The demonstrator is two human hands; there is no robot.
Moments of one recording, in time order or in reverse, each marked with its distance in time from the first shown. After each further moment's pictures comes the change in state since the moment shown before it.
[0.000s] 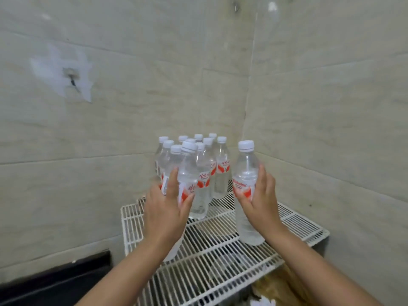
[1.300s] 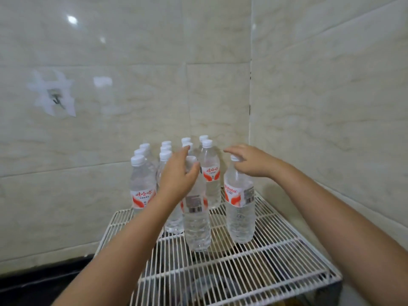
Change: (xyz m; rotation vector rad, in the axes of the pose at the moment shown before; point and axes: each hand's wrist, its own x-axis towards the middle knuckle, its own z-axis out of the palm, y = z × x) left_hand 0.100 0.109 0.107 0.089 -0.061 -0.113; right_hand 0.176 0.104 -0.033 0.073 -0.740 -0.313
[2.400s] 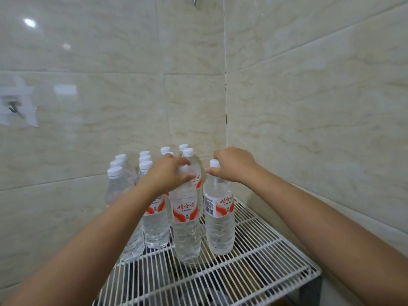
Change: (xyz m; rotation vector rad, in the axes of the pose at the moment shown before) left_hand 0.035 0.009 -0.011 0.228 -0.363 0.122; right_hand -0.002 -0.024 -0.003 -0.447 0.145 0.181
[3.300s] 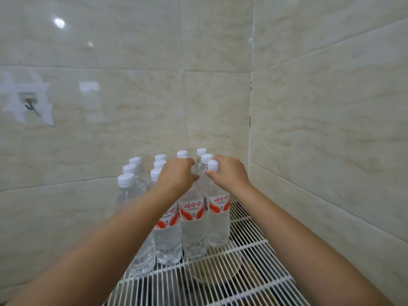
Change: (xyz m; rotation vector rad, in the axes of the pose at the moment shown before) left_hand 0.046 -0.025 0.014 0.146 0.096 -0.153; right_hand 0.066 -0.026 0.062 0.536 0.237 0.070
